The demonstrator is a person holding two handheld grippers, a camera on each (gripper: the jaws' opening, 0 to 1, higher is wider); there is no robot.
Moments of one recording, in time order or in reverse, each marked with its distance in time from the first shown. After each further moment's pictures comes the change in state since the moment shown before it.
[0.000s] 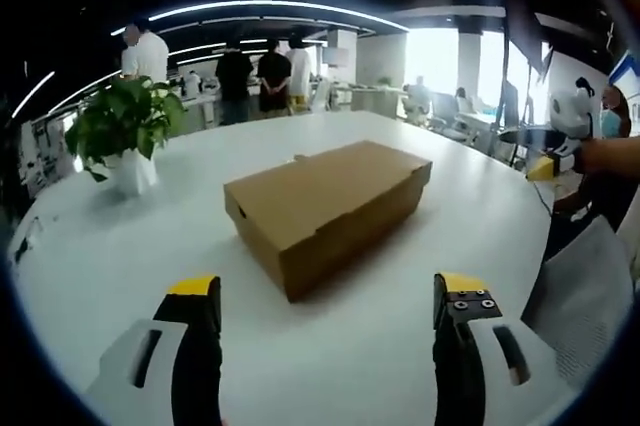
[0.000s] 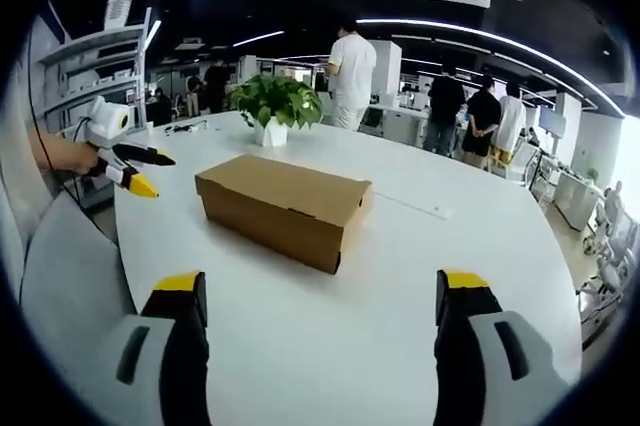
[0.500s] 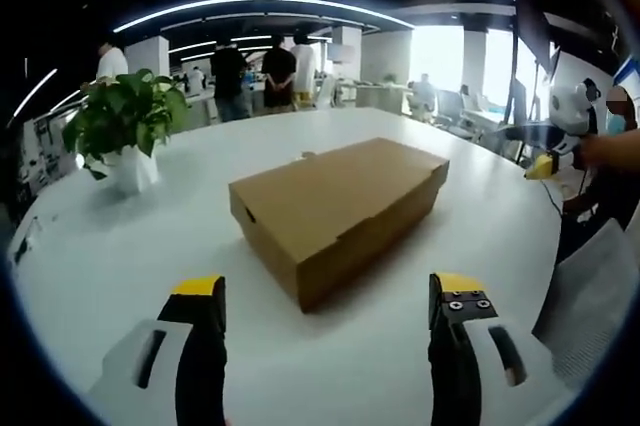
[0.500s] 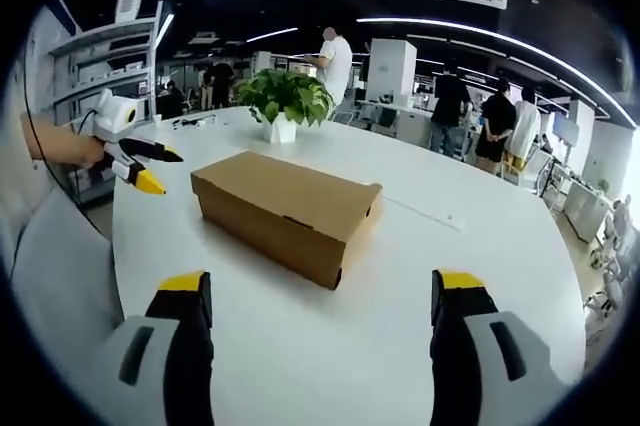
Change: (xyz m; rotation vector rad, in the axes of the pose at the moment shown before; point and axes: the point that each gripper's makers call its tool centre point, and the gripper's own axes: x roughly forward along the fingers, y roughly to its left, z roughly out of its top) left arm 0.021 0.016 0.000 -0.002 0.014 0.015; right arm 0.040 -0.005 0.008 -0.036 0.009 0.054
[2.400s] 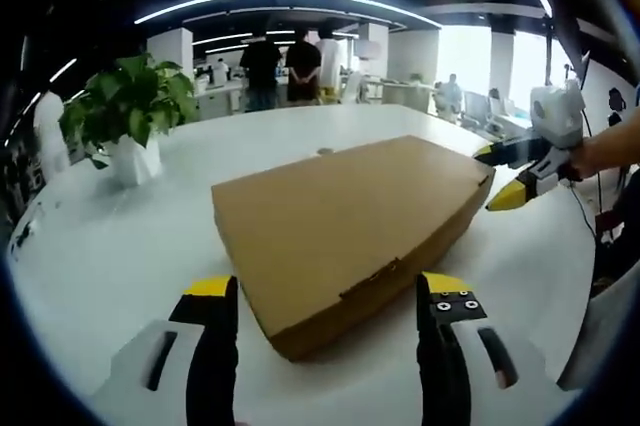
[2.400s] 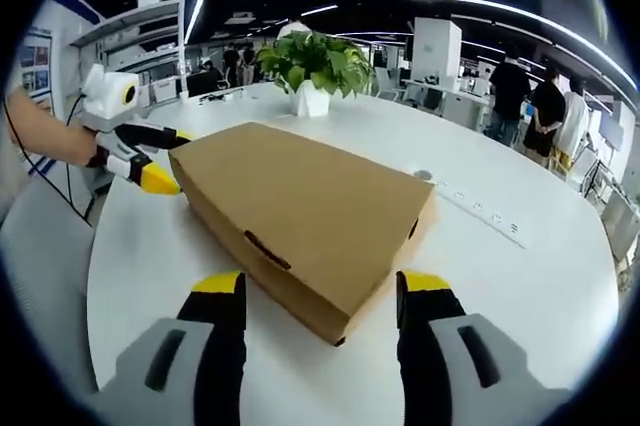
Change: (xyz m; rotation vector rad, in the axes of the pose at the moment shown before) left arm 0.076 0.006 0.006 -0.057 0.010 0.107; right arm 0.124 -0.004 -0.013 -0.041 0.094 0.203
